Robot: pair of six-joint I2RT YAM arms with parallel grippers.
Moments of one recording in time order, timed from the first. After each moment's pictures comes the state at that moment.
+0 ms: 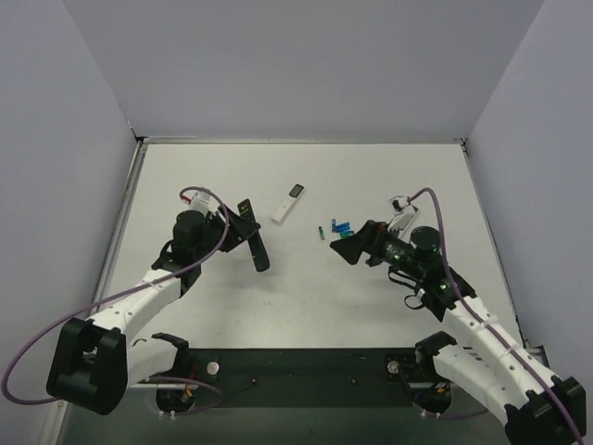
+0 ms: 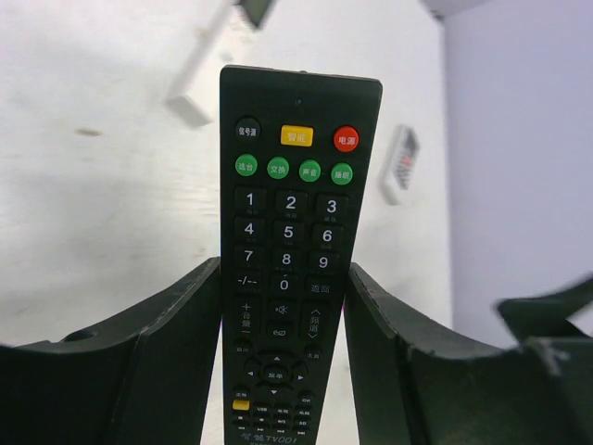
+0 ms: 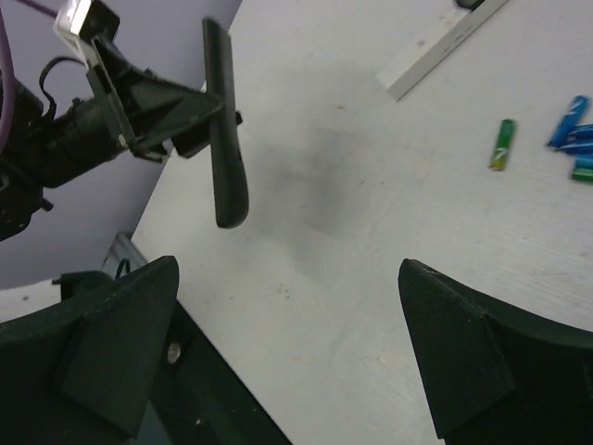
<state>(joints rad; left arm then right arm) -0.30 1.16 0.56 0.14 0.22 -0.89 0.40 0.72 0.50 0.01 -0.32 0.62</state>
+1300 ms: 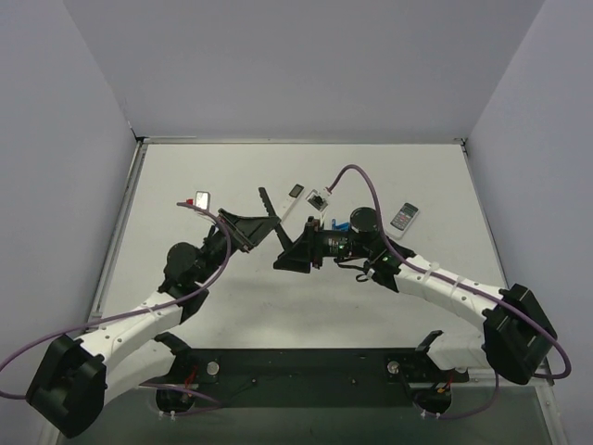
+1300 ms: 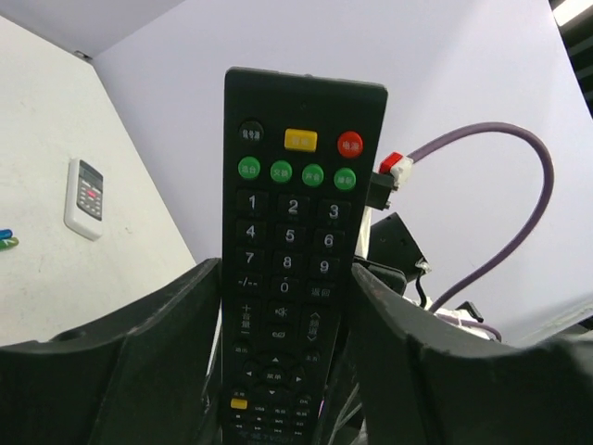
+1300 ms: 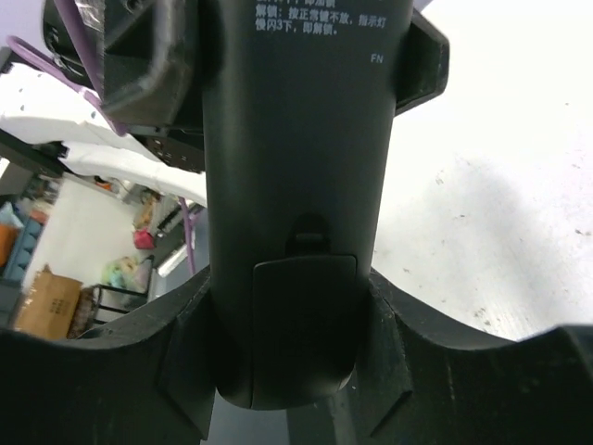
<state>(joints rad) -0.58 0.99 0.40 0.91 0.22 -1.28 0.76 1.28 0.72 0.50 -0.72 0.76</state>
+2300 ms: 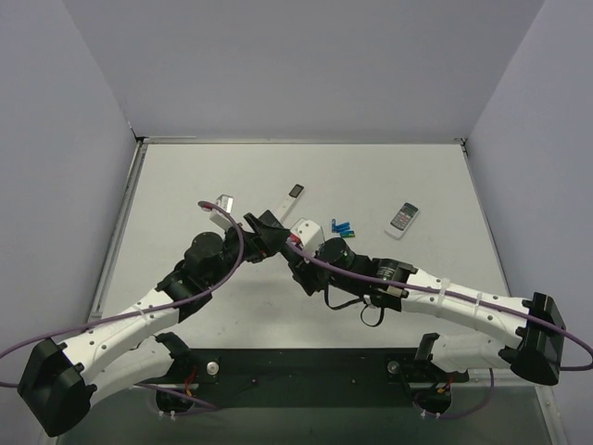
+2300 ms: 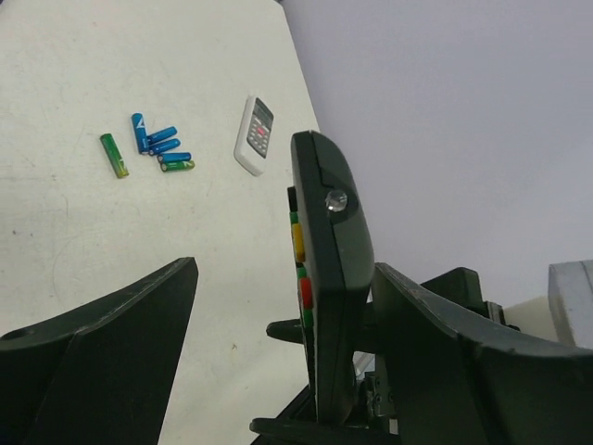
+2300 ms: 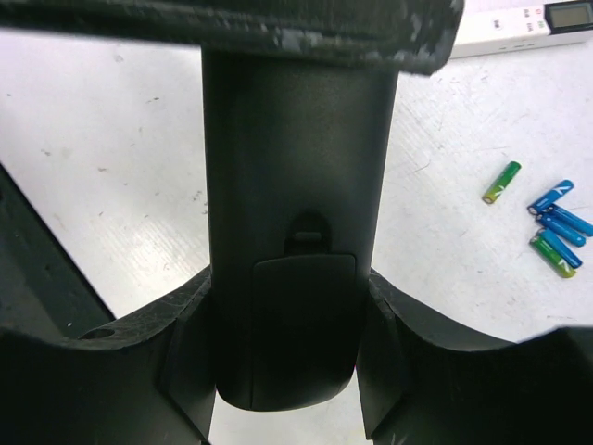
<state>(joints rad) -0.73 0.93 0.55 0.29 -0.01 -1.01 1.08 1.17 0.87 -0.27 0.17 0.09</state>
